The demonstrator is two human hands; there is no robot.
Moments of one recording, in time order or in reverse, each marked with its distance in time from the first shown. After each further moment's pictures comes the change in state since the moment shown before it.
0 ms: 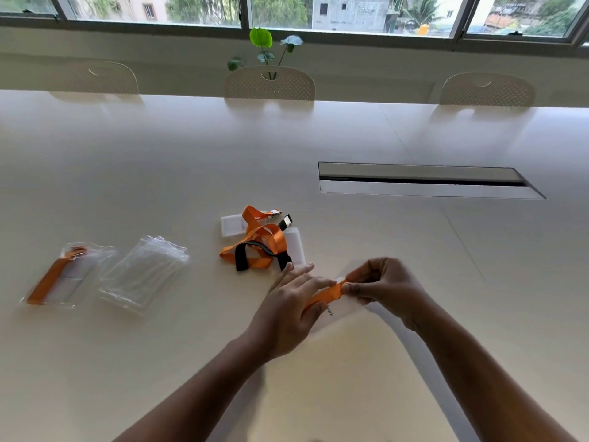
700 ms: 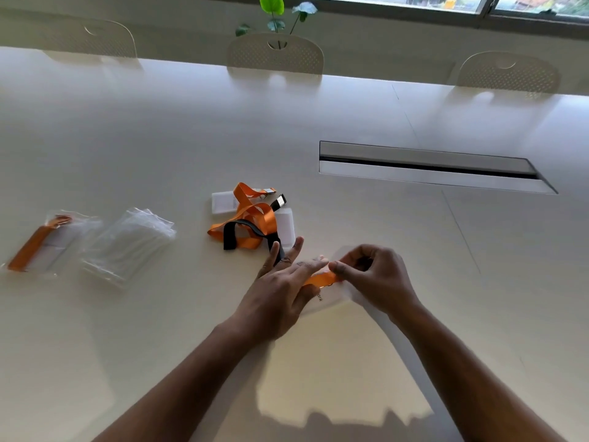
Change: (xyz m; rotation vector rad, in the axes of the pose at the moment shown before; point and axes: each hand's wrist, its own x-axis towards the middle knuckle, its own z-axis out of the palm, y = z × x) left_hand 0.002 0.006 0.010 0.099 -0.025 0.011; right_hand 0.002 0.006 0.007 -0.365 0.211 -0.168
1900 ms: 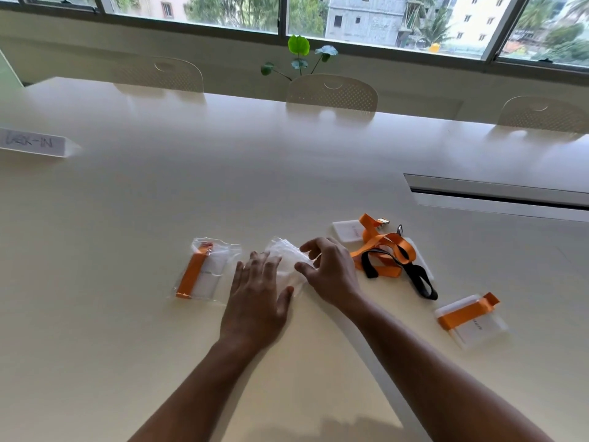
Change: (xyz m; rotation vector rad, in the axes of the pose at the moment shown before) left_hand -0.131 -0.208 -0.145 0.182 0.157 -0.413; right_hand 0.045 -0.192 0.277 -0.230 0.063 -0.184
